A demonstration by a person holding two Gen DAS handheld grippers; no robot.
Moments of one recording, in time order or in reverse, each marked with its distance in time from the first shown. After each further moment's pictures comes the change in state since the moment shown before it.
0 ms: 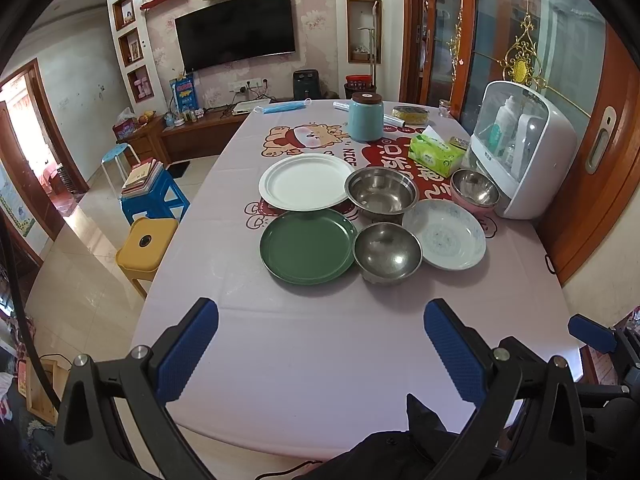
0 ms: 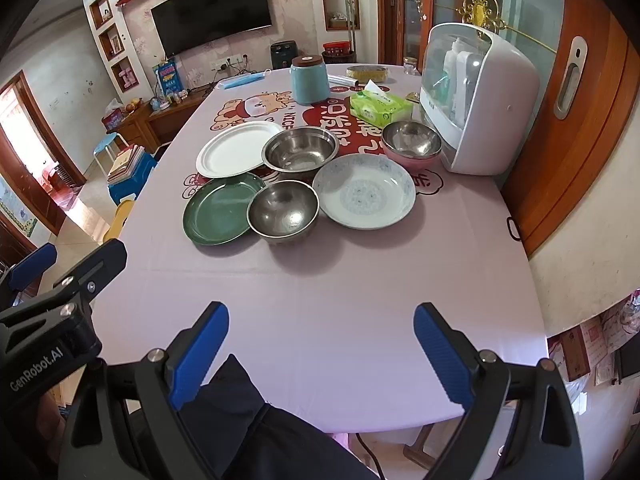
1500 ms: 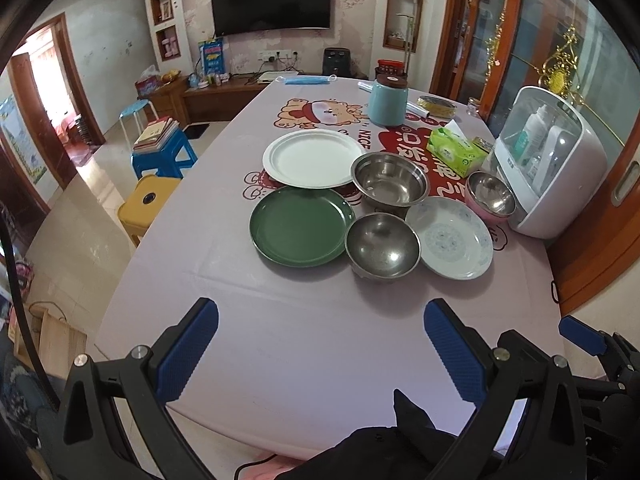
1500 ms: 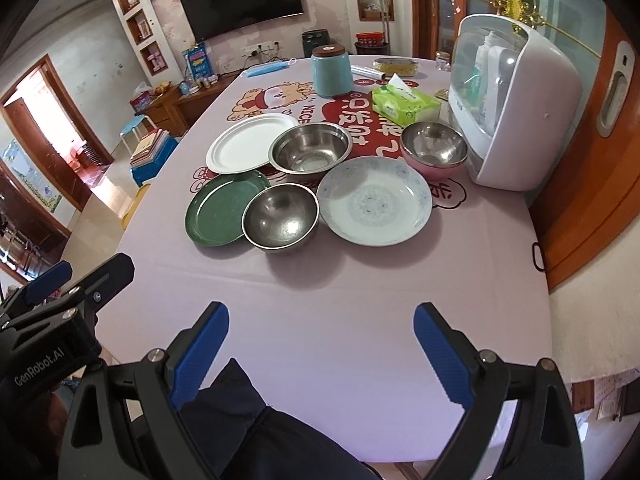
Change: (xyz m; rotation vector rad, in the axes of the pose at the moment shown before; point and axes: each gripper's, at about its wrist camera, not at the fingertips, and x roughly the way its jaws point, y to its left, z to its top) left arm 0.035 -0.016 0.003 -0.146 0.096 0.051; right arm 0.036 -0.040 0.035 -0.078 0.061 0.138
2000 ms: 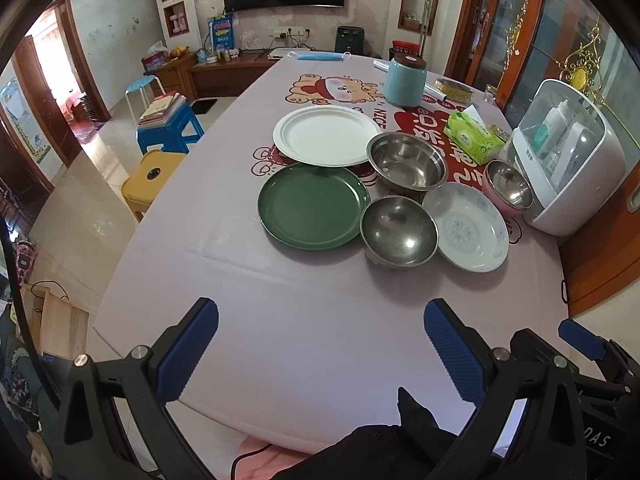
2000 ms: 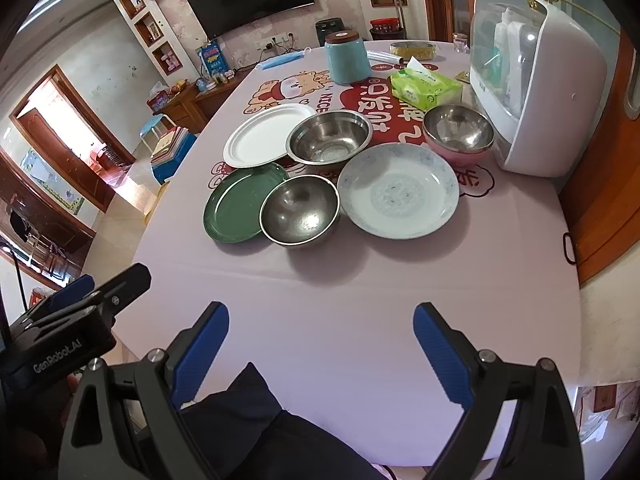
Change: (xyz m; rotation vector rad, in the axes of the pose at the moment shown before) left arm 0.027 0.012 0.005 -0.030 0.088 0.012; right arm 0.017 -0.002 0.007 0.040 0.030 0.090
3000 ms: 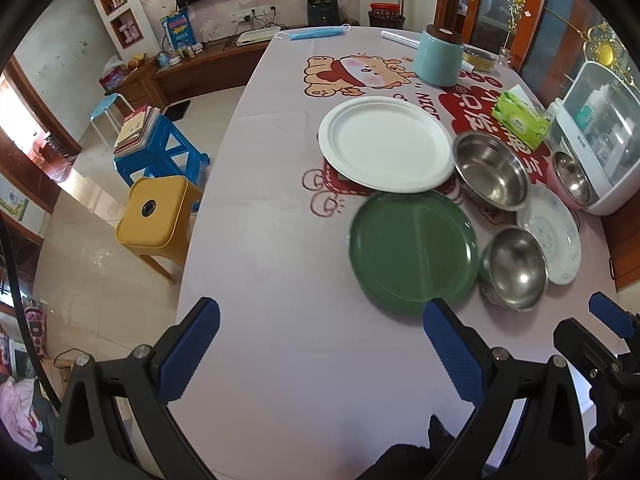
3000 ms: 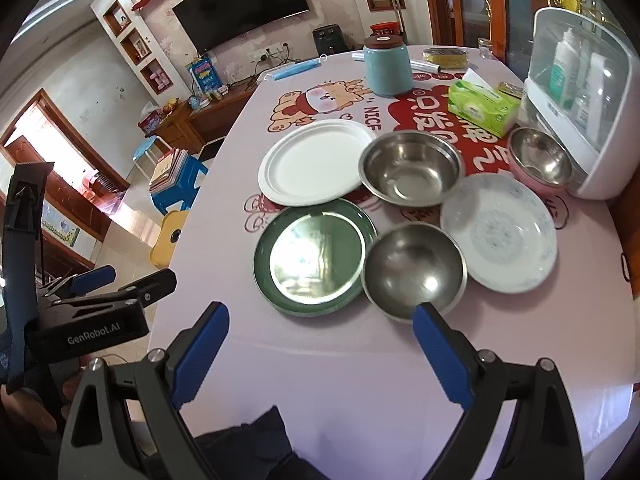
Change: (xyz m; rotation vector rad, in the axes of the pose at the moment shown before) left arm 0.117 0.130 0.141 0.205 0.120 -0.021; right arm 0.093 0.127 0.071 0.084 -0.046 -0.011
